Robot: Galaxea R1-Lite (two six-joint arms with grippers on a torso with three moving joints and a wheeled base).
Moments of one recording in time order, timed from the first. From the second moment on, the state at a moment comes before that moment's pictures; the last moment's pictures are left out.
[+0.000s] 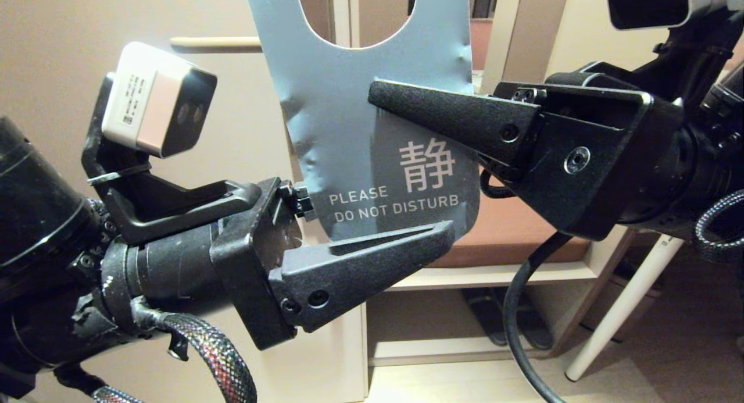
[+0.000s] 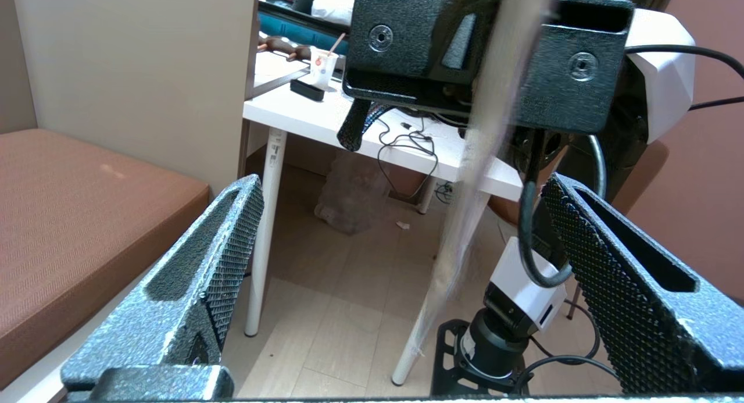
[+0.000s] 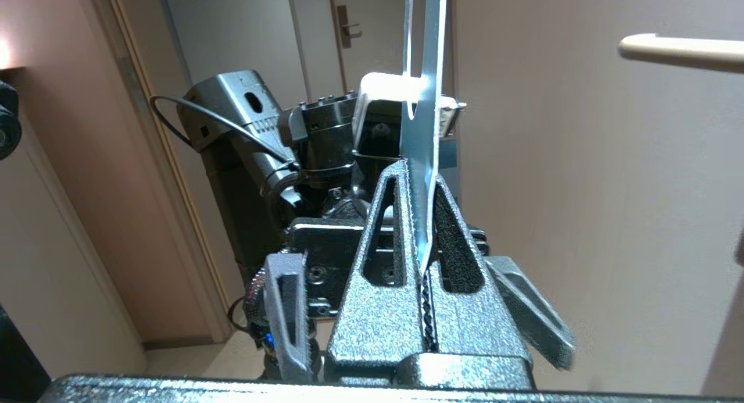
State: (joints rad) left arm -0.82 1.42 -0.68 -0.97 -0.49 -0.34; right arm 0.79 1.59 -1.02 -0.95 0.71 0.40
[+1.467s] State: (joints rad) left arm -0.82 1.42 -0.66 -1.00 -0.49 -0.34; right arm 0.81 1.61 -1.02 -0.95 0.71 0.39
